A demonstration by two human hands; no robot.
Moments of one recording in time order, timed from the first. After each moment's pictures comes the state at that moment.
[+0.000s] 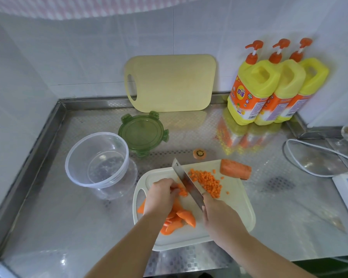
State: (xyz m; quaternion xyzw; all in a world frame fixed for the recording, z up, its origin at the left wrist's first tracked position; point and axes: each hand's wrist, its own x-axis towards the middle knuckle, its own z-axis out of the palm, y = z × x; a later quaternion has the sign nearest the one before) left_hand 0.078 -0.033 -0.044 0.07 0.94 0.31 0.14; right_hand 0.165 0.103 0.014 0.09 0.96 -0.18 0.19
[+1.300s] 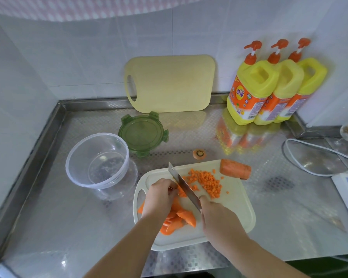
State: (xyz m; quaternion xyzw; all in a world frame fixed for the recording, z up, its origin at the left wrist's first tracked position) left_hand 0.082 -0.038 -0.042 0.09 0.93 0.33 0.11; right_hand 0.171 0.096 0.021 0.06 0.97 -0.17 0.18
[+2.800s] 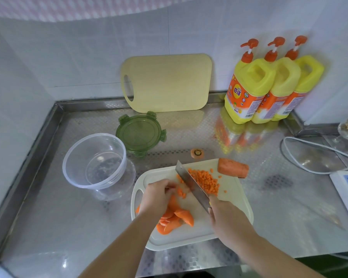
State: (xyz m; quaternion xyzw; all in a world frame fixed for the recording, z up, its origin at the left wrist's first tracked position) left_hand 0.078 -0.040 -0.042 0.06 0.91 0.37 0.18; right_hand 0.178 0.124 0.009 0.07 0.97 -0.18 0.17
